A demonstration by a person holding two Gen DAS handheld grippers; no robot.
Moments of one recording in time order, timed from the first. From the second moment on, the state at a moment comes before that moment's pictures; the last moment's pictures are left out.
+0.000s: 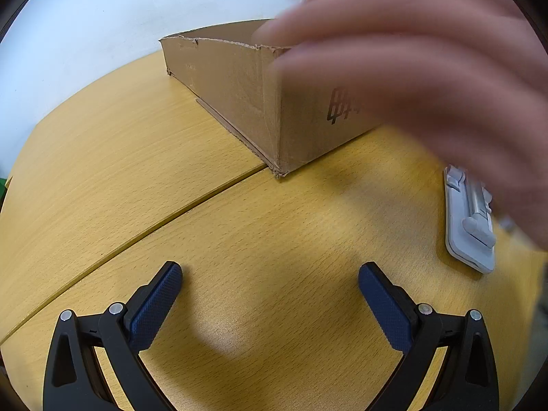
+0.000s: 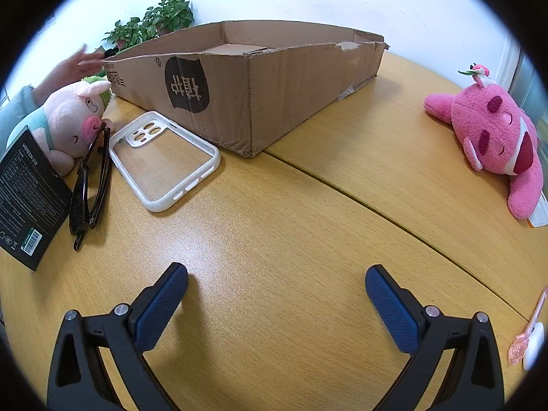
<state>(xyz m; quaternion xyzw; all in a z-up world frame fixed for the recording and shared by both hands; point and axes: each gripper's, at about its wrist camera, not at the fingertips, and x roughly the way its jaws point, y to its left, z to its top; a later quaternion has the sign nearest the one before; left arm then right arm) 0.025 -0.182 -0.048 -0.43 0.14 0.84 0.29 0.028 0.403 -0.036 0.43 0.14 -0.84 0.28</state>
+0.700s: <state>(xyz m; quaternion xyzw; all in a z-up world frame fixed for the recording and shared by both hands) 0.025 -0.183 -0.050 -0.43 0.14 0.84 0.29 0.028 0.404 -0.037 0.43 0.14 -0.84 0.28</state>
